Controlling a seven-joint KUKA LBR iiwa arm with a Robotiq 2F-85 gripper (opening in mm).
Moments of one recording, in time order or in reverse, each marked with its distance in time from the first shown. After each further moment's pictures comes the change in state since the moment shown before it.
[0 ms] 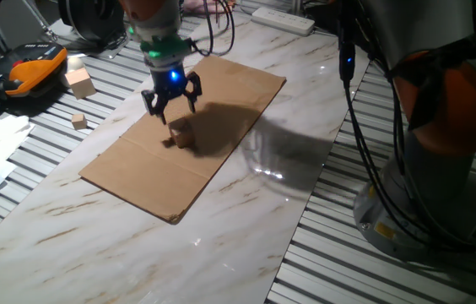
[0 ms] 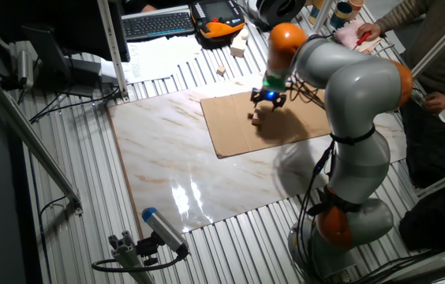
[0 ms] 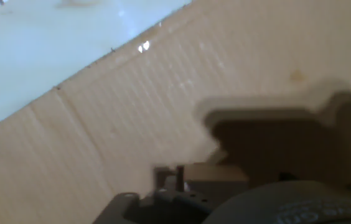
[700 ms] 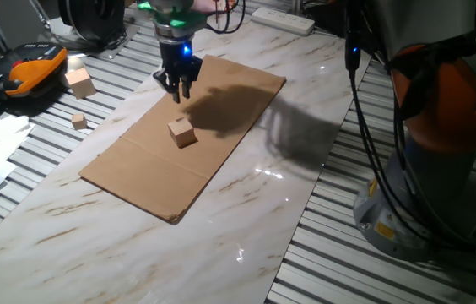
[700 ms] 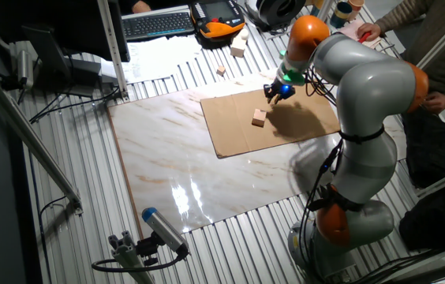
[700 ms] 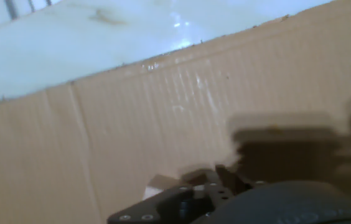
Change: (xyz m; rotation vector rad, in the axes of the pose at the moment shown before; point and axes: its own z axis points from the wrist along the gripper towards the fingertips) arm -0.013 -0.025 -0.022 -0.046 -0.040 -0.248
